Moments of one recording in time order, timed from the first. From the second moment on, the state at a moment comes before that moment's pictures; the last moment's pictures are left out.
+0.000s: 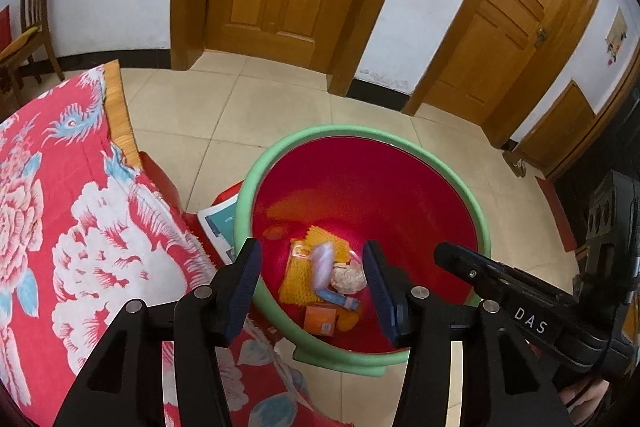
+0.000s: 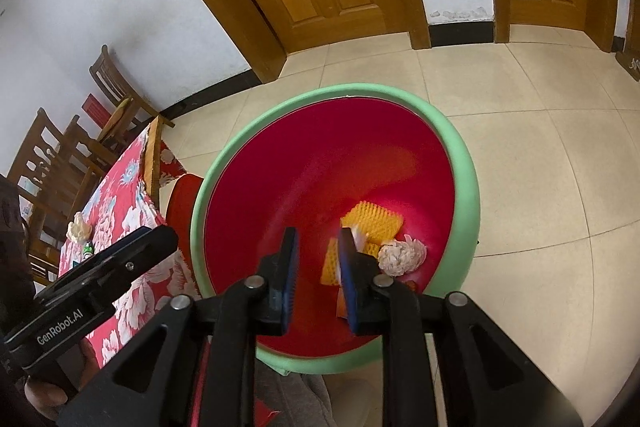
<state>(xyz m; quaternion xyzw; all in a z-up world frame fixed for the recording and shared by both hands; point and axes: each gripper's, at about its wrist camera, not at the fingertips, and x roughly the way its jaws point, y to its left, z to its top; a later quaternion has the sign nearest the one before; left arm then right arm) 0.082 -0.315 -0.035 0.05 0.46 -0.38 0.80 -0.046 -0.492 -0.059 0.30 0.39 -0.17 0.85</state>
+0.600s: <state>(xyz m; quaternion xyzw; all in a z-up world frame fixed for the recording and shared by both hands) 0.083 -0.264 -0.015 0.02 0.45 -0.34 0.83 -0.043 -0.466 -0.038 0.27 0.38 -0.17 0.87</state>
